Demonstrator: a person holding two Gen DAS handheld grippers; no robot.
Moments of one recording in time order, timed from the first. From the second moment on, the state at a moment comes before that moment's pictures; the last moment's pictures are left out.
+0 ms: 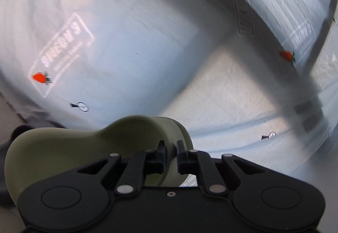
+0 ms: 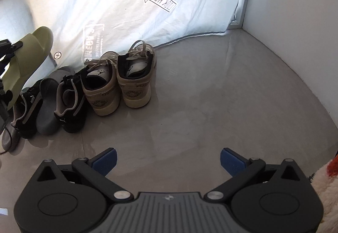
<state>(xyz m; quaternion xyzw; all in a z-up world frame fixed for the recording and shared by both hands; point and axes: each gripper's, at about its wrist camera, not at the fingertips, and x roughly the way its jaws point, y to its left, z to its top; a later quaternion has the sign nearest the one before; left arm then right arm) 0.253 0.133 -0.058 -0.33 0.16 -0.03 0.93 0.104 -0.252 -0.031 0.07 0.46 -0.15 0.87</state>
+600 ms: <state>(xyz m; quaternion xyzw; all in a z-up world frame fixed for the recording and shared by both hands) -0.017 0.200 -0.169 -0.50 0.23 0.30 0.78 0.063 -0.207 -0.013 0.03 0.45 -0.02 0.89</state>
